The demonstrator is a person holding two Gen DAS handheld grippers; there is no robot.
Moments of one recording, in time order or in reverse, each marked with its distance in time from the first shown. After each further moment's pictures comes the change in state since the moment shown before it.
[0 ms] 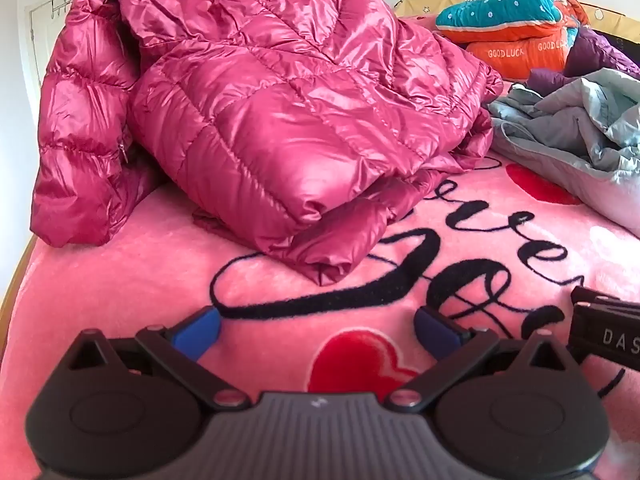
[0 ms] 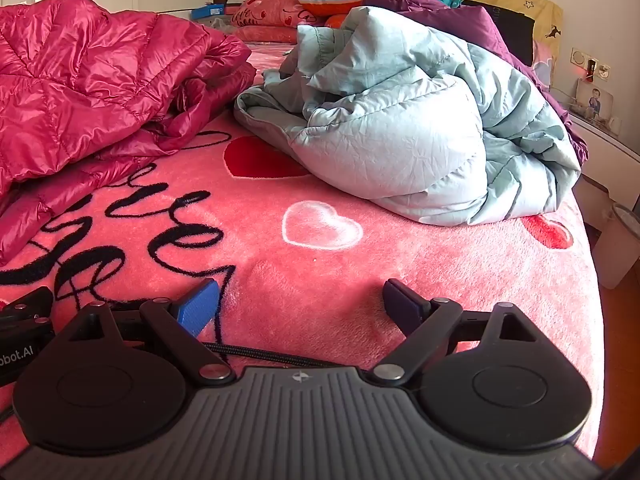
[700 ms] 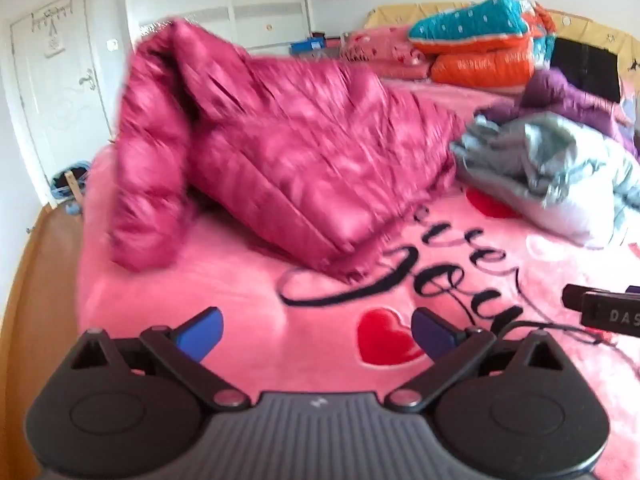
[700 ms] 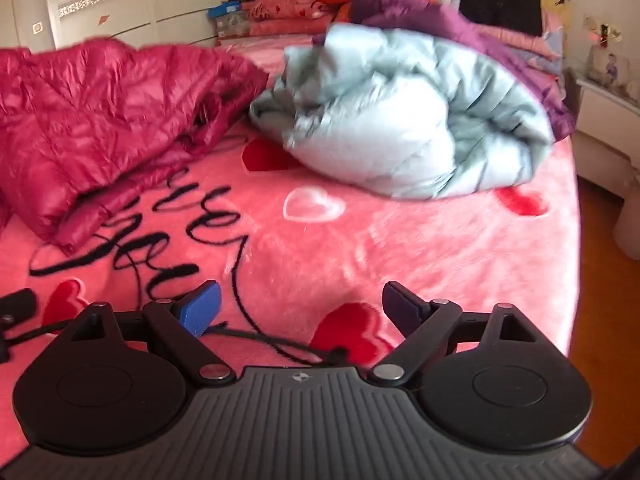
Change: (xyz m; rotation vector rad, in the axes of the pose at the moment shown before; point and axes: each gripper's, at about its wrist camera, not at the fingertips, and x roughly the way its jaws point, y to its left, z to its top) left arm -0.116 0.064 0.021 0.030 -0.025 -0.087; right arm -0.079 -0.049 -0.009 0.081 0.037 0.134
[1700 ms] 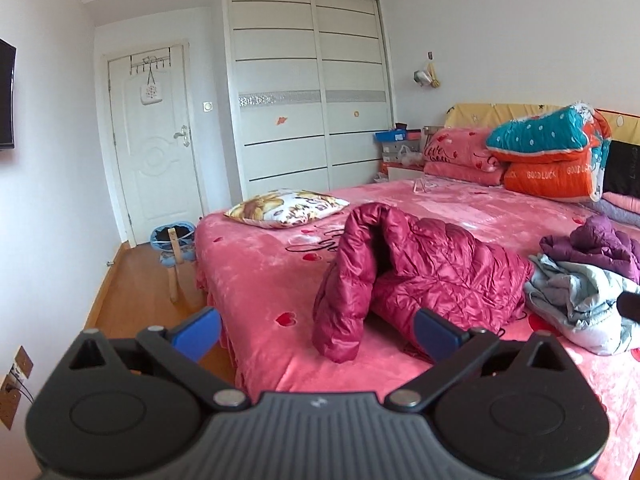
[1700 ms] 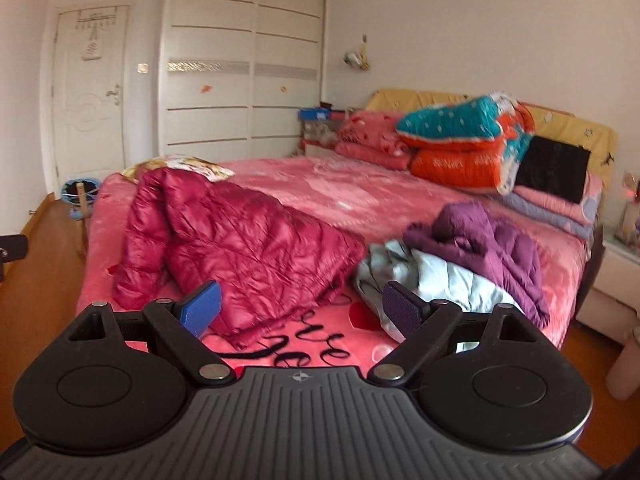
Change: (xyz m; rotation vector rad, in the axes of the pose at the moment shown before) left arm -0.175 0.114 0.047 -0.099 -0.234 0.196; right arm -0.253 0.110 0.068 -0.281 -0.305 0.143
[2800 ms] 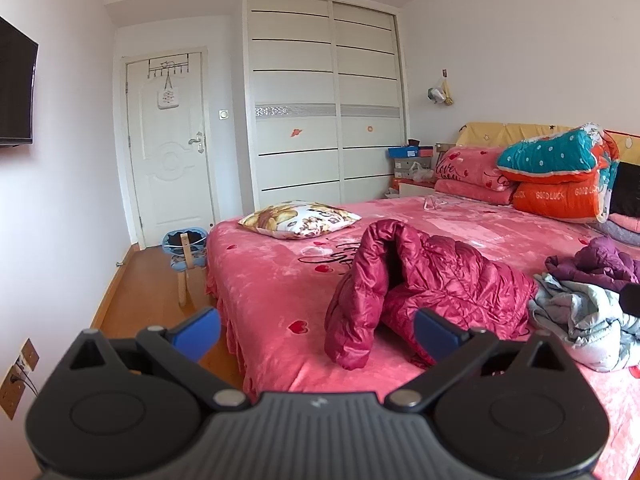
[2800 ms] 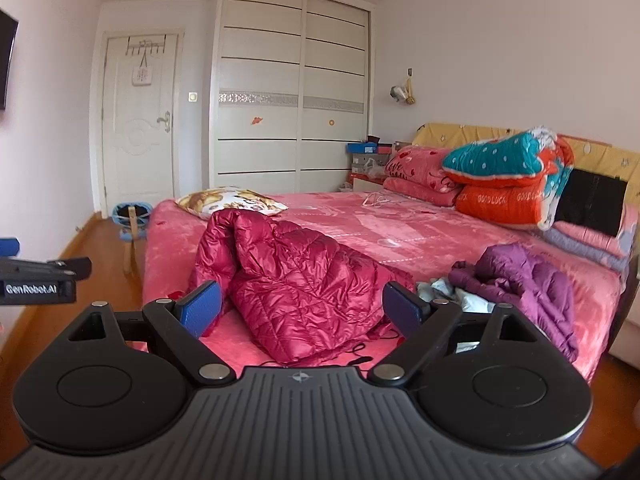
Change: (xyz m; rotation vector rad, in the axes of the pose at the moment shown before) left arm -0.025 0.014 0.002 -0.042 -0.036 0.023; right arm -0.041 0.018 0.027 -0.018 -0.077 0.145
